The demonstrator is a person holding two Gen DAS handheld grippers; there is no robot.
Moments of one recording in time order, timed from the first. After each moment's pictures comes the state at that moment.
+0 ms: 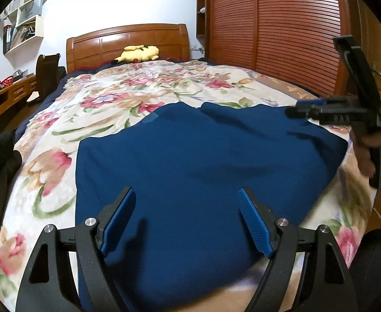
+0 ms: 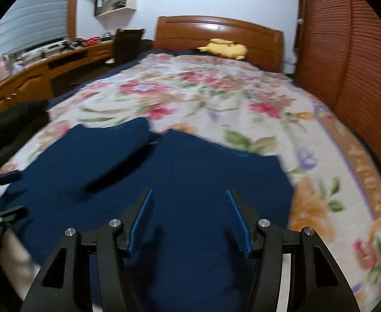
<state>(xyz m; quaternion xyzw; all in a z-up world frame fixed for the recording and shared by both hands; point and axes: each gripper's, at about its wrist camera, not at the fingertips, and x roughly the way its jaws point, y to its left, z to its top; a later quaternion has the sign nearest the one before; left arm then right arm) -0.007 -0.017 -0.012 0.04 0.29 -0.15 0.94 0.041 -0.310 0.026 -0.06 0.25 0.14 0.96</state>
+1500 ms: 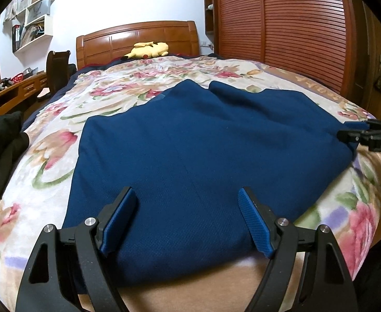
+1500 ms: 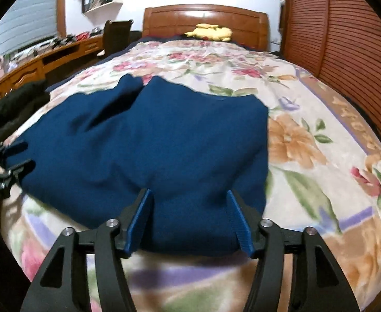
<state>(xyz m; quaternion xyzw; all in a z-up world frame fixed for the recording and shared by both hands) -0.026 -0.020 -0.048 0.05 0.29 -0.11 0.95 -0.043 -0.341 -0.003 -0.03 0.28 0.10 0.95</state>
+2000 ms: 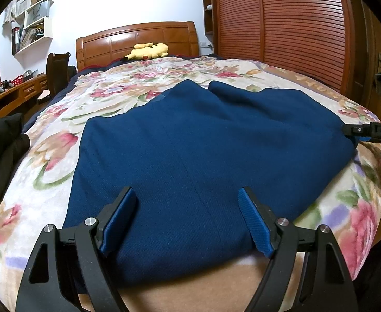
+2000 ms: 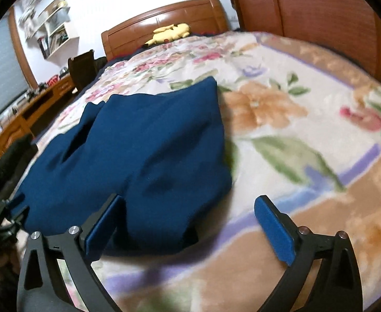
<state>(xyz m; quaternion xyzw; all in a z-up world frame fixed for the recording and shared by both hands) -0.027 -0.020 -0.047 0.06 0.29 -0.11 0.95 -0.043 -0.400 -0.027 0.14 0.29 0.08 0.94</state>
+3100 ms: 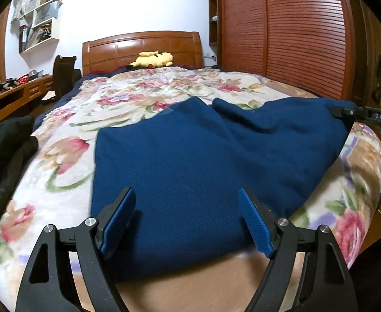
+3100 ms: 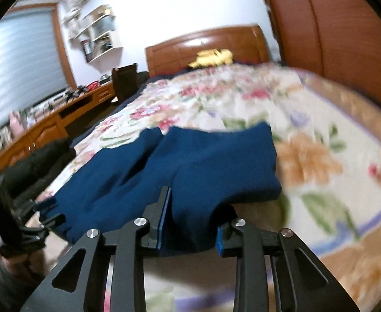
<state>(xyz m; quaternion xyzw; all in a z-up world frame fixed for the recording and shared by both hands) -0.043 0.001 -0.026 0.03 0.26 -0.11 0.96 -0.042 -0.370 0.012 0.07 0.20 0.16 0.96</state>
